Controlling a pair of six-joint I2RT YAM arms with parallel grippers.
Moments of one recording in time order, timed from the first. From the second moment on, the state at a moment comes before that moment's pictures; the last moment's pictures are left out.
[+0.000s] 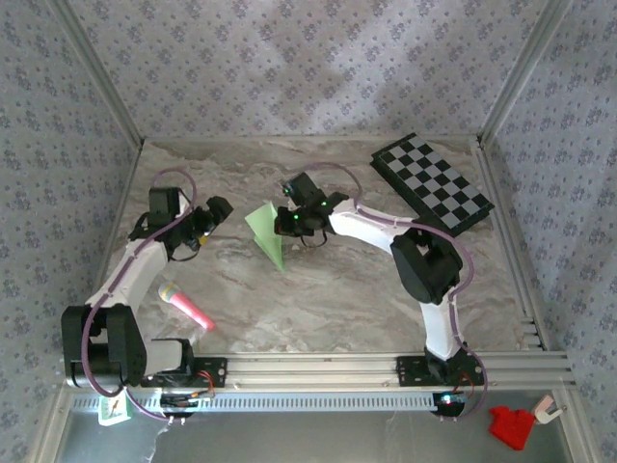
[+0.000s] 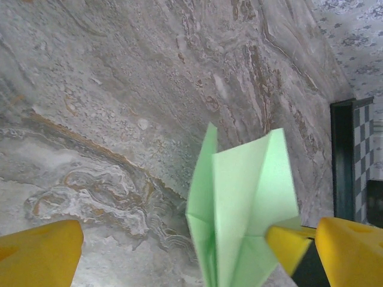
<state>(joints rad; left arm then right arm) -0.03 1.26 0.81 -0.34 0.42 -0.77 0.75 2.01 1.49 -0.34 -0.28 0.71</state>
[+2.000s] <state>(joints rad) -0.41 1.74 0.98 -0.31 0.46 -0.79 0.63 1.97 0.99 0.23 -0.49 0.84</state>
